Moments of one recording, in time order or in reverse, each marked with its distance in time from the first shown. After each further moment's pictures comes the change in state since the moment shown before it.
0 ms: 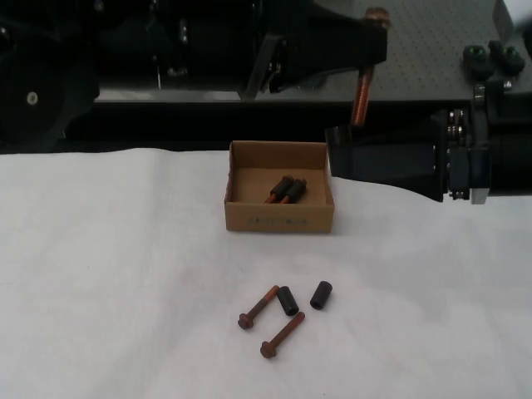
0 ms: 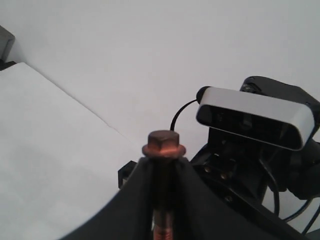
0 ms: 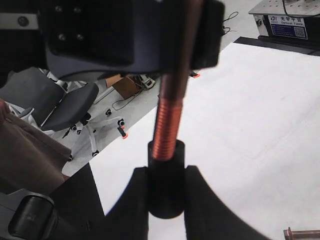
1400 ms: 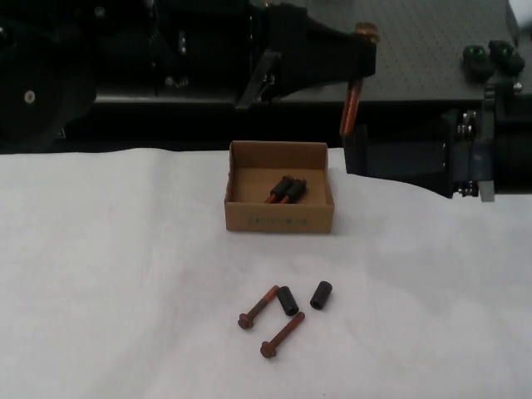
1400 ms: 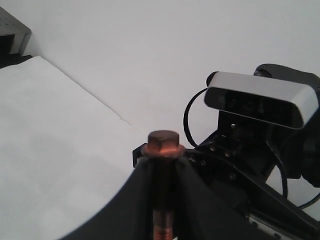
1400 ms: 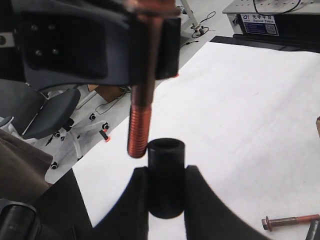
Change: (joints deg) left arm 0.2 0.0 0.0 3.5 -1.3 3.4; right arm -2.2 0.0 0.0 1.6 1.3 -0.1
